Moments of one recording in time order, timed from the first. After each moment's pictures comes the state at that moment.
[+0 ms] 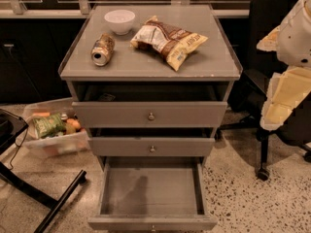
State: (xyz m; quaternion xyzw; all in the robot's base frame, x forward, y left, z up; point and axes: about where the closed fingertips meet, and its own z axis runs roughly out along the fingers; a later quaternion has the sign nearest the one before) arm 0.438 -0.217 0.977 -0.60 0.78 -0.03 0.16
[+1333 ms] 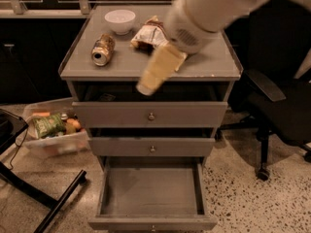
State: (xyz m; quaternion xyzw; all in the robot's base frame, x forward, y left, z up) arm 0.522 -0.035 0.987 -0.54 0.78 0.05 0.32
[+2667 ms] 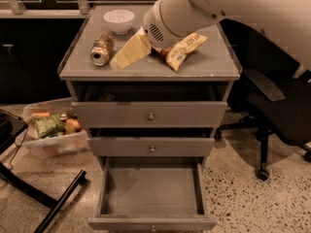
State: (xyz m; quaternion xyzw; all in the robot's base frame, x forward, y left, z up) arm 0.599 0.013 0.976 -0.42 0.81 0.12 0.40
